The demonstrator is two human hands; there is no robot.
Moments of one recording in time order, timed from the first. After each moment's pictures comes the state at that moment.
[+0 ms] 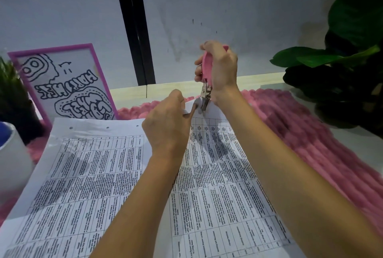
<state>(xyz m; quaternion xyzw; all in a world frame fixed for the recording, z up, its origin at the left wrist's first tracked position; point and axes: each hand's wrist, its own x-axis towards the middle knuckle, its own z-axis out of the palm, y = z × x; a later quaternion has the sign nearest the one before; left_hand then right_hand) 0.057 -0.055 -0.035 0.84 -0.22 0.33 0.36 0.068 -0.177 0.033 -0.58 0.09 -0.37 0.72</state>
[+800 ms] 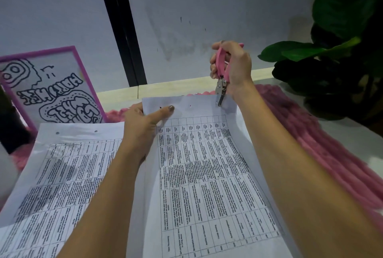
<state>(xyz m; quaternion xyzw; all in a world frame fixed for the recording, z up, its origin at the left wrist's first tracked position) 0.080 -0.030 -0.038 0.64 -0.18 -0.11 0.74 0.053 -0.244 0.022 -0.57 0.08 -0.37 0.73</state>
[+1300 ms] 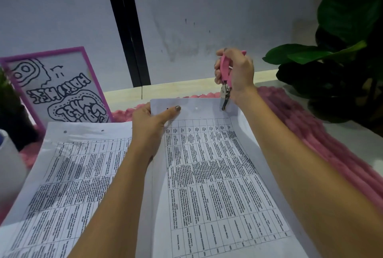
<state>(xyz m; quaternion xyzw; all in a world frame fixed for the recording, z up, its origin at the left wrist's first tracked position) 0.087 -0.032 -0.046 0.64 -0.18 -0.10 0.74 0.058 -0.239 0.014 -0.57 0.08 -0.37 0.72</state>
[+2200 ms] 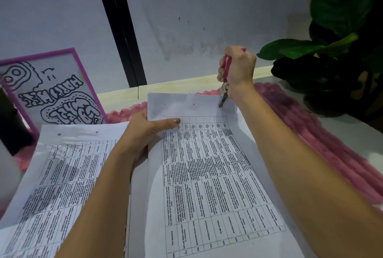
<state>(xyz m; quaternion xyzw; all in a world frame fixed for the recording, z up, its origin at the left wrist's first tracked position) 0.078 -0.017 -0.033 0.66 -0.18 -0.26 0.68 0.057 -0.246 0.014 -0.52 0.16 -0.43 0.72</state>
